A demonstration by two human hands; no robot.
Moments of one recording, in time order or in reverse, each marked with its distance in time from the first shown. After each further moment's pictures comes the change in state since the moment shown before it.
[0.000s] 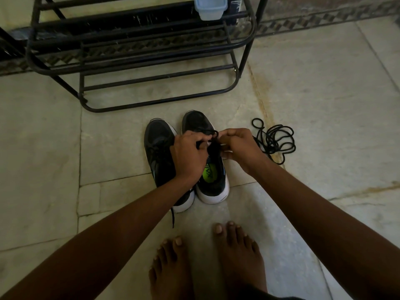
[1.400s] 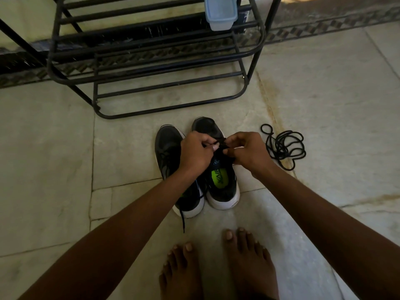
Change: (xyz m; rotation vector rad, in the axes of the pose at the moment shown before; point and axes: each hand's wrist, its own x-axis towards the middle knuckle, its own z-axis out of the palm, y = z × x) left_hand 0.025 0.008 -0.026 -0.117 -0.219 -0.091; right_hand 0.003 0.002 0.002 -0.299 0.100 -0.106
